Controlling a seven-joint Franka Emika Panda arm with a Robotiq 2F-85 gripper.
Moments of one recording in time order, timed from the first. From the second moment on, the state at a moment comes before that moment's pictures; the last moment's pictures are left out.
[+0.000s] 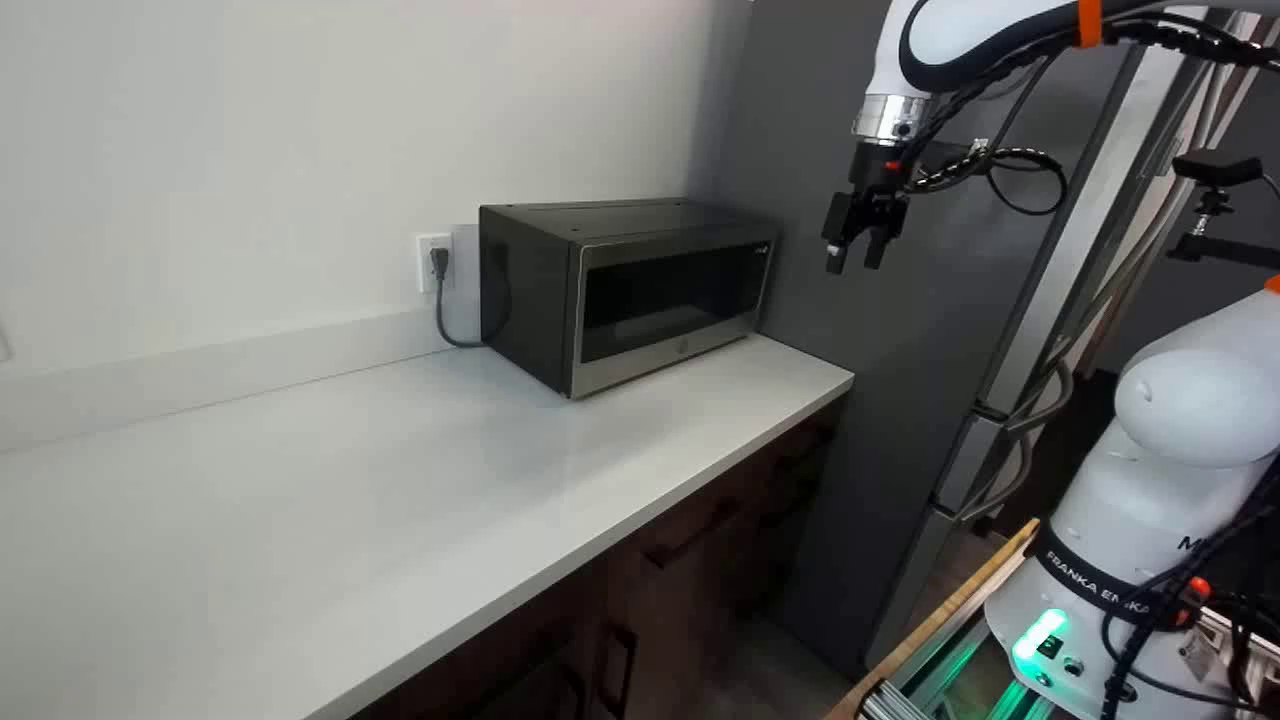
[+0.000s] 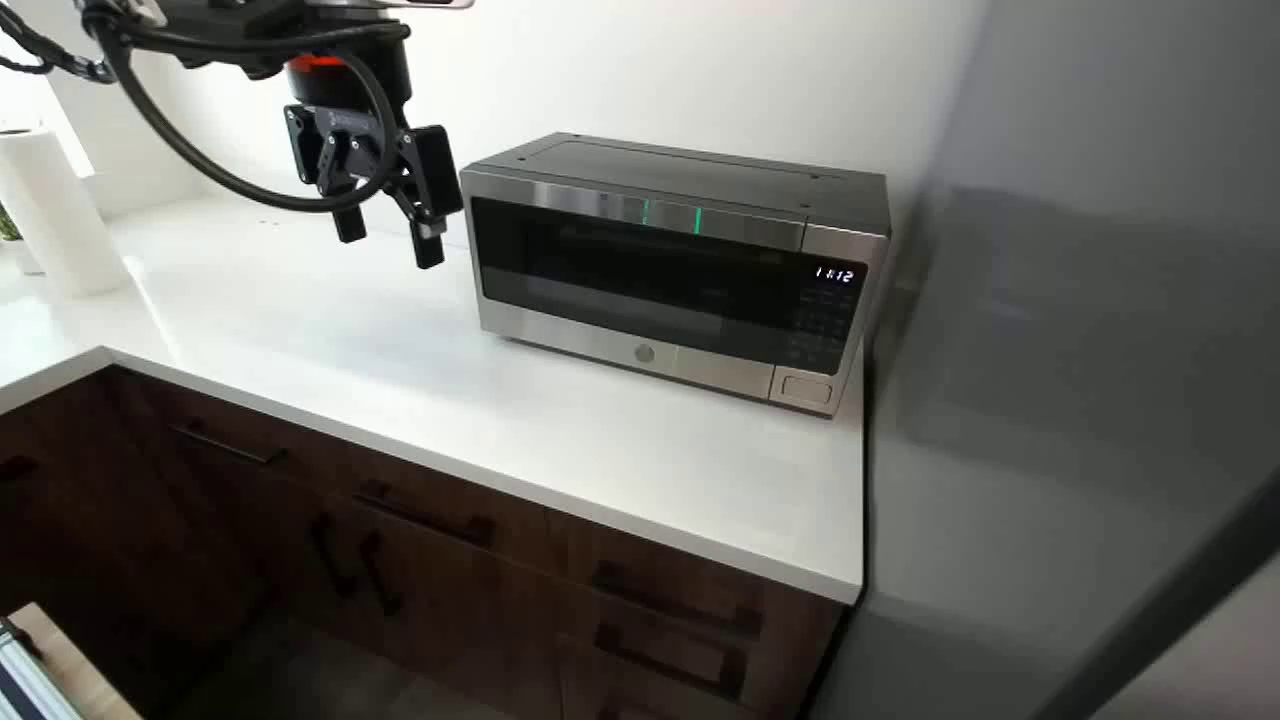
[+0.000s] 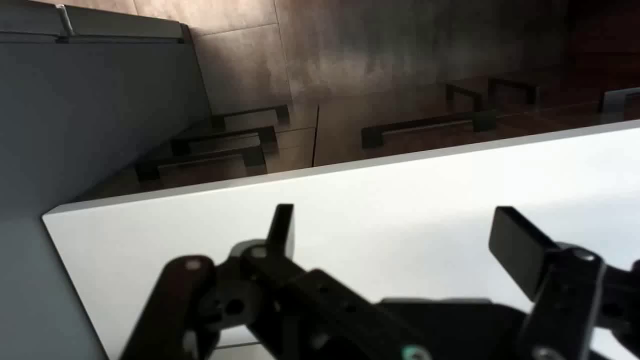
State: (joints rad) arm -0.02 -0.60 0.01 -2.50 -0.02 1.92 -0.01
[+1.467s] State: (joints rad) arm -0.02 -0.60 0.01 -2.50 -0.02 1.92 -0.01
